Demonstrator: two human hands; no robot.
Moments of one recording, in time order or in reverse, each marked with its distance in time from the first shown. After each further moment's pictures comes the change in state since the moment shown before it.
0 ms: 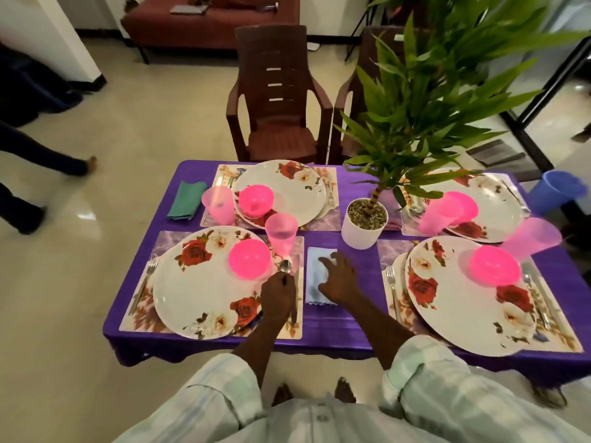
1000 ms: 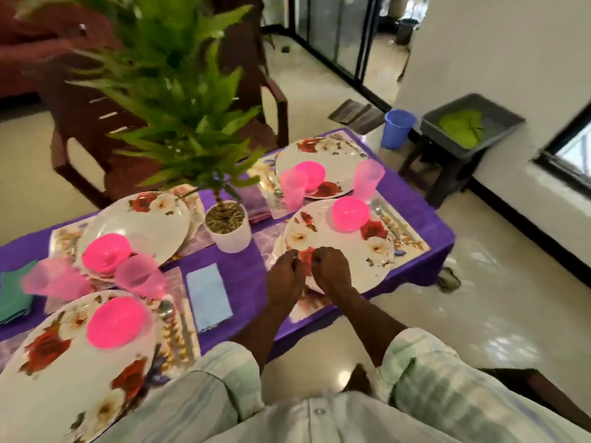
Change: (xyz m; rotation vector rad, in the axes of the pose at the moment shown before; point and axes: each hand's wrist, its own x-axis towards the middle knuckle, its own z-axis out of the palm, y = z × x) left_hand -0.102 0.137 0.182 0.105 -0.335 0.650; right_hand -0.114 0.189 -0.073 0.233 0.597 0.257
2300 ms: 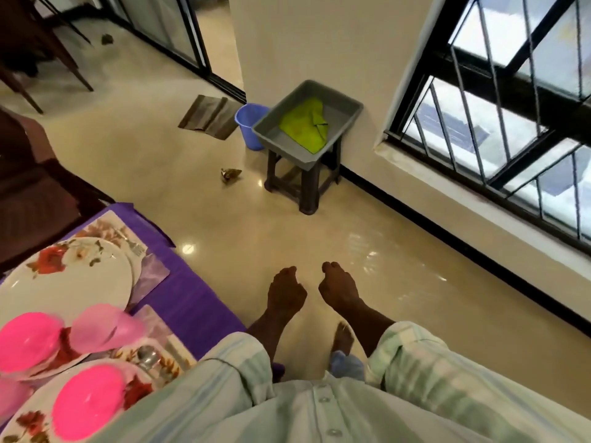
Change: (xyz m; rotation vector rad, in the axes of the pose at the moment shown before) left_hand 0.169 0.339 0.507 0.361 -0.713 0.183; right_hand 0.160 0.540 -0.259 -0.089 -0.257 0.604
